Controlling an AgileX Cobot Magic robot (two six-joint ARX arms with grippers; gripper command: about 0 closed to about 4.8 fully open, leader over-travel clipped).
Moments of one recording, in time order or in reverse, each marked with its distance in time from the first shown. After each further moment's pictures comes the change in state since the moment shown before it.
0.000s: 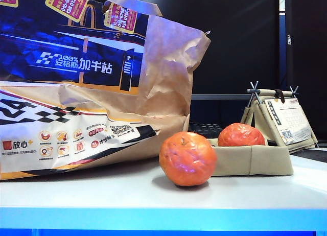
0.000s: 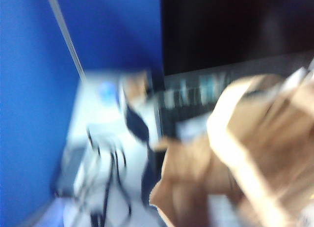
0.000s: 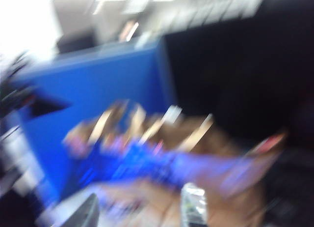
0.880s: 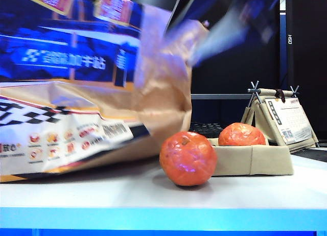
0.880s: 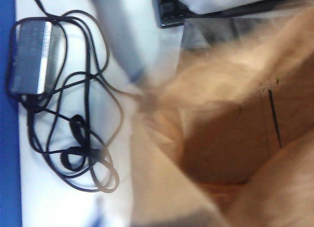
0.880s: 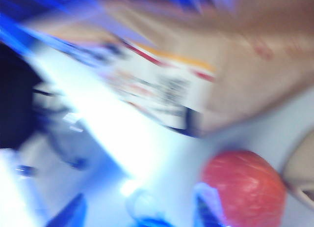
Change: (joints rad) left arm 0.000 0.281 0.008 -0.220 -0.032 0.058; right arm 0.641 0.665 -0.003 -0.101 0.539 -0.018
